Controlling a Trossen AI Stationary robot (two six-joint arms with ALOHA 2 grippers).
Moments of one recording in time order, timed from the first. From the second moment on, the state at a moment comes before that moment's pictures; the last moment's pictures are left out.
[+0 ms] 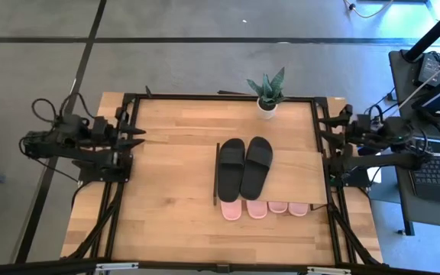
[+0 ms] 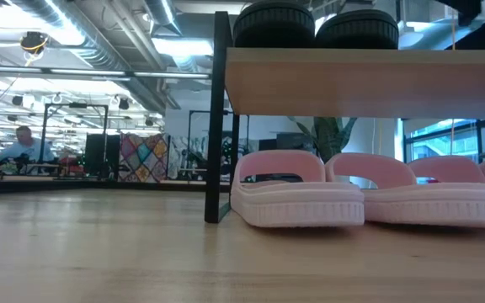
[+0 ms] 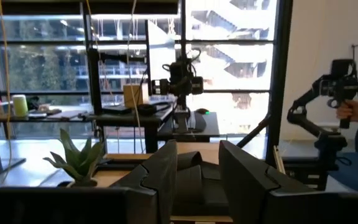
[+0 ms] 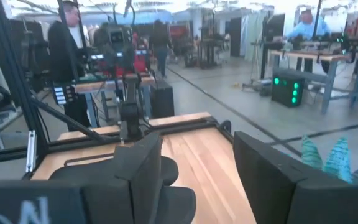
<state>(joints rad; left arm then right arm) -0.09 0.23 0.64 -0.26 -0.12 0.01 0.06 0.17 0.73 -0.52 0.30 0.06</state>
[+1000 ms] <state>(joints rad) -0.09 0.00 0.07 0.13 -0.14 -0.10 0.06 0.00 0.33 -0.27 0.31 0.10</state>
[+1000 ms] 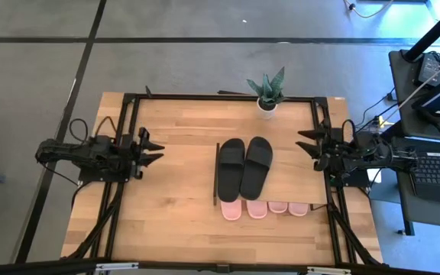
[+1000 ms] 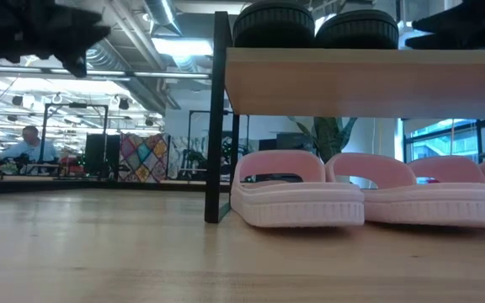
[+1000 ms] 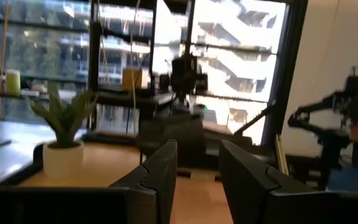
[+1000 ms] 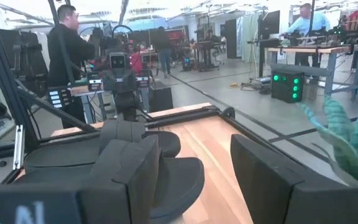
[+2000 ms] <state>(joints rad) -0.09 0.00 0.01 0.17 -0.15 -0.12 0.06 0.00 0.05 0.05 0.31 0.20</state>
